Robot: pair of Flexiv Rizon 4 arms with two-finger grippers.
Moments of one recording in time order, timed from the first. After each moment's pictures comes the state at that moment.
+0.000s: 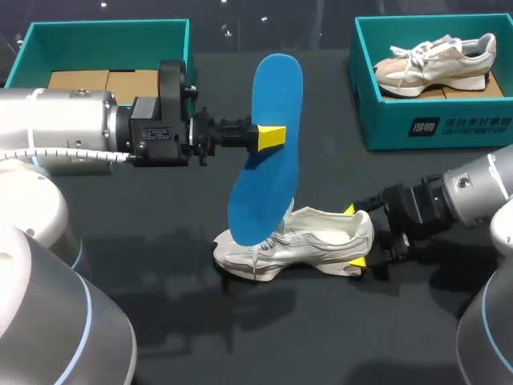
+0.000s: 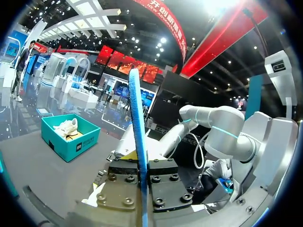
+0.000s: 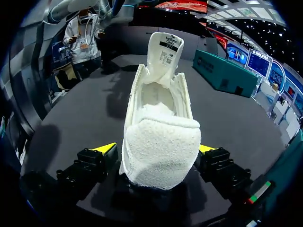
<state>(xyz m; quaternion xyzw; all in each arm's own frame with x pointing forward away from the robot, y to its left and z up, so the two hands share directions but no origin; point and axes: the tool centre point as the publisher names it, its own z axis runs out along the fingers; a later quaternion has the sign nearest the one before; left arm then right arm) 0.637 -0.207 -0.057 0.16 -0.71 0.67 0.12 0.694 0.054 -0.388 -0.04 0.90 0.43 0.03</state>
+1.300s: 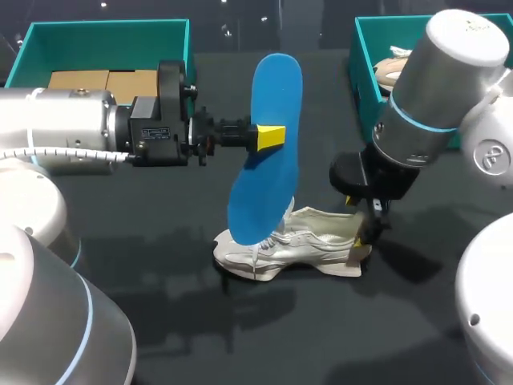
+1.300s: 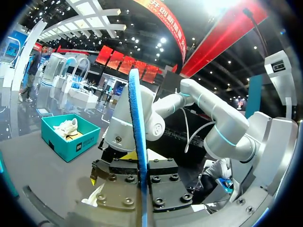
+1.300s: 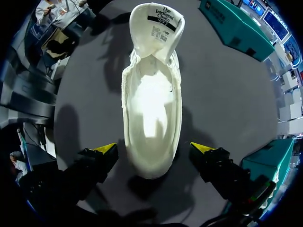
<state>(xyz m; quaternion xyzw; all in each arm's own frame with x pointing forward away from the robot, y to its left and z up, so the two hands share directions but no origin) 0.637 -0.206 -0.057 0.16 -0.71 0.67 0.12 0.700 0.046 -0.336 -0.01 1.00 0.10 -0.01</state>
